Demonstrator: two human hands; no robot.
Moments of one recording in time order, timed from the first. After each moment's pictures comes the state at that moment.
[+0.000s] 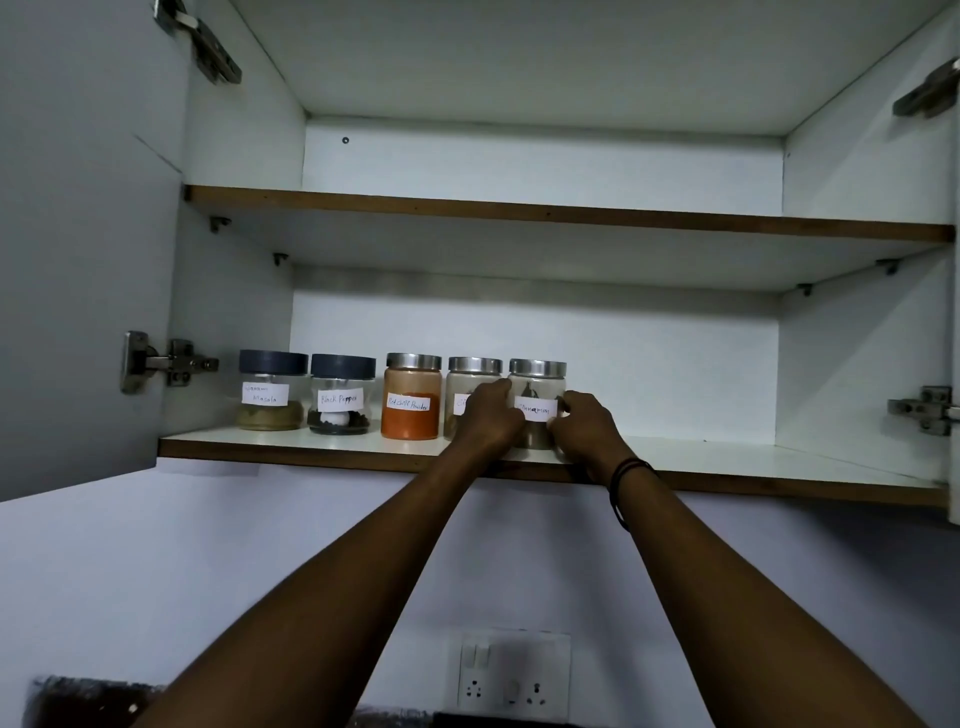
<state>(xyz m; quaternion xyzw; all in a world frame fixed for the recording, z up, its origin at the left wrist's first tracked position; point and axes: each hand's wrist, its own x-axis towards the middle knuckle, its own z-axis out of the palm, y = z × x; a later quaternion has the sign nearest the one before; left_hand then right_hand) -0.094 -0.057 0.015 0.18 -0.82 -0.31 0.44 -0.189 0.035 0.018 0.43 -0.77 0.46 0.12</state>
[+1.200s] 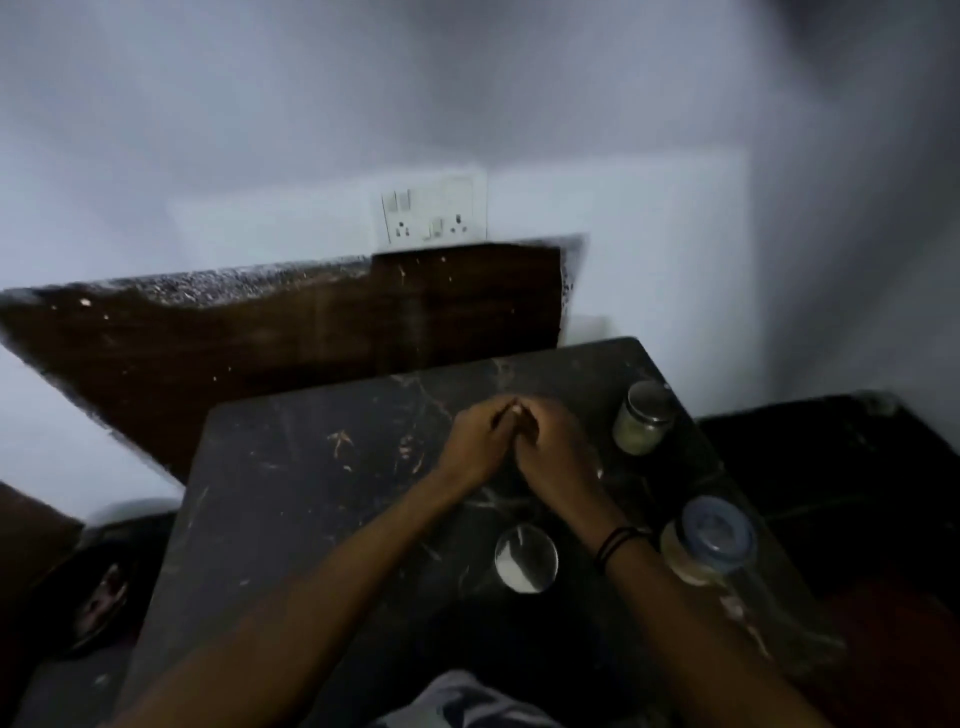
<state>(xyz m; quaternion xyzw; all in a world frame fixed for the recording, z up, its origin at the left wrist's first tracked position) 0.021 0.121 -0.450 0.13 -0.87 -0.45 0.16 -0.025 0.238 -0.438 0.29 -0.84 0.45 -0.07</state>
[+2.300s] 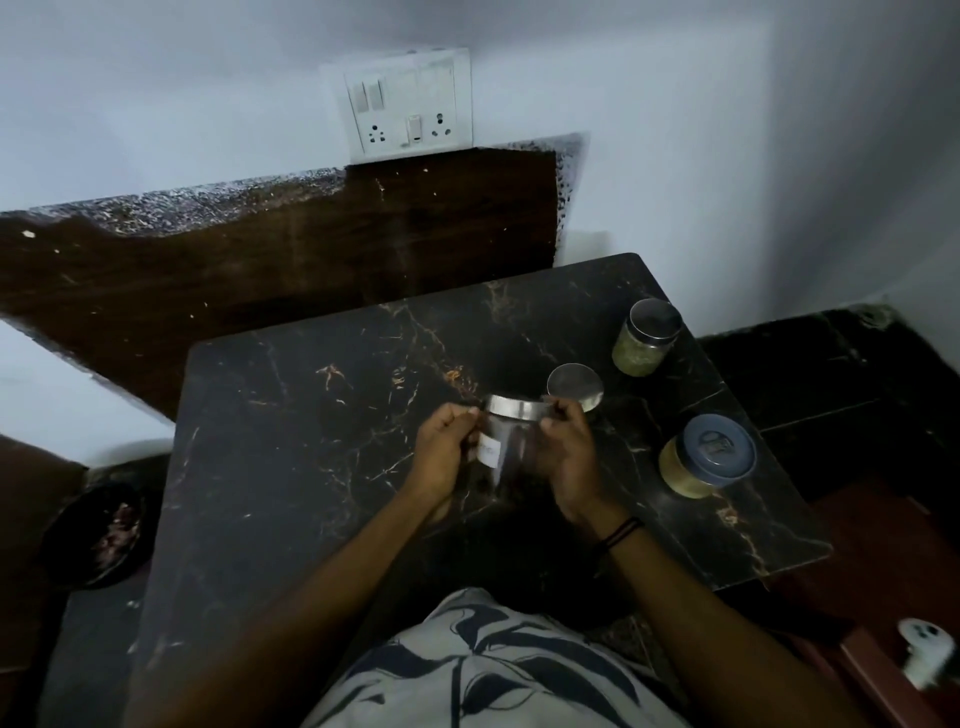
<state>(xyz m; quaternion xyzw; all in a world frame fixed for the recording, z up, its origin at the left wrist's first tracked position) 0.092 0.142 -0.530 0.33 -0.55 -0.76 0.12 0.008 0.280 -0.553 0.04 -0.55 0.78 -0.29</state>
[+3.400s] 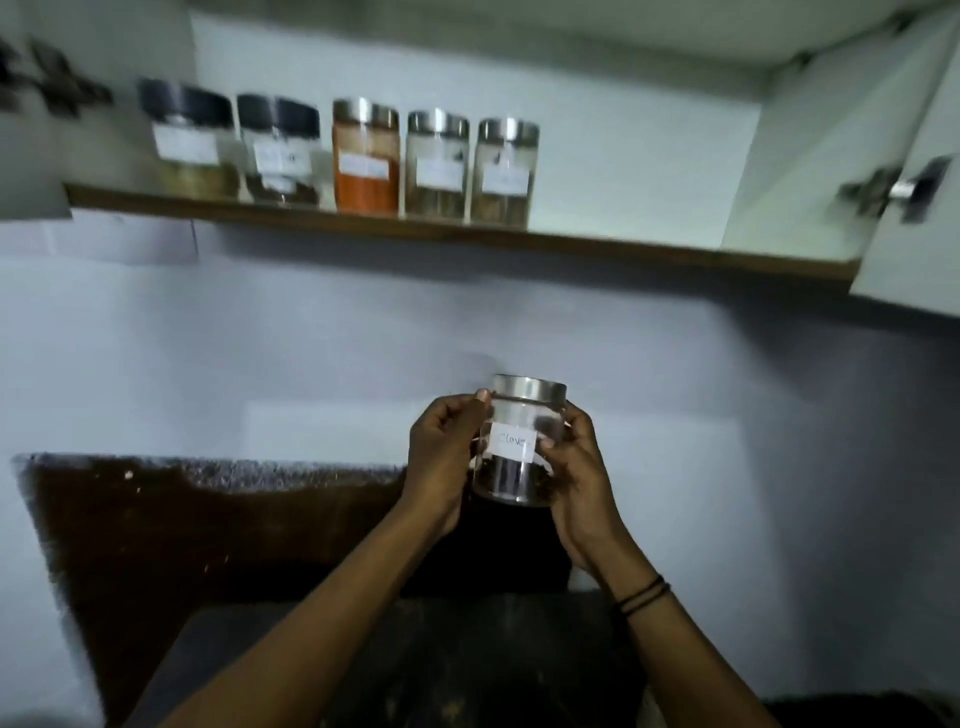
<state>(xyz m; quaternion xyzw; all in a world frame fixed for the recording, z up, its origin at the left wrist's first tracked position) -0.009 0.043 -0.241 0.15 -0.53 -0.73 0.40 -0.086 0.159 -0.254 0.35 -0.47 0.79 -0.18</state>
